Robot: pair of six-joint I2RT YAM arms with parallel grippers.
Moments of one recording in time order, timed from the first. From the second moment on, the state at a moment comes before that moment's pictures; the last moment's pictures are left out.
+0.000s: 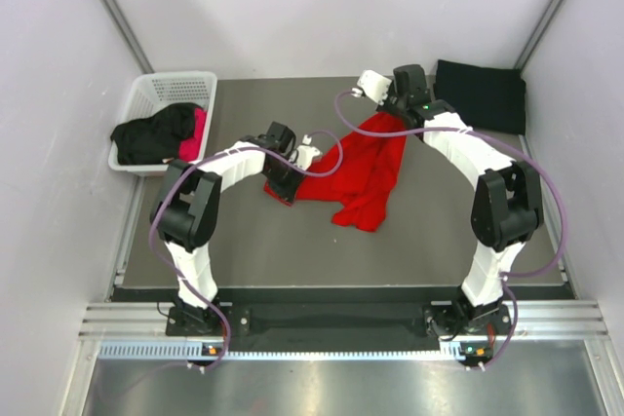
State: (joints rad) left arm -0.43 1.89 1.27 -0.64 0.32 0.34; right arm 0.36 1.83 1.53 -0.28 0.17 -0.91
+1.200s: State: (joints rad) left arm -0.26 1.93 1.49 -0.61 0.01 0.54; right arm 0.09 1.97 1.63 -0.68 -0.06 -0.71
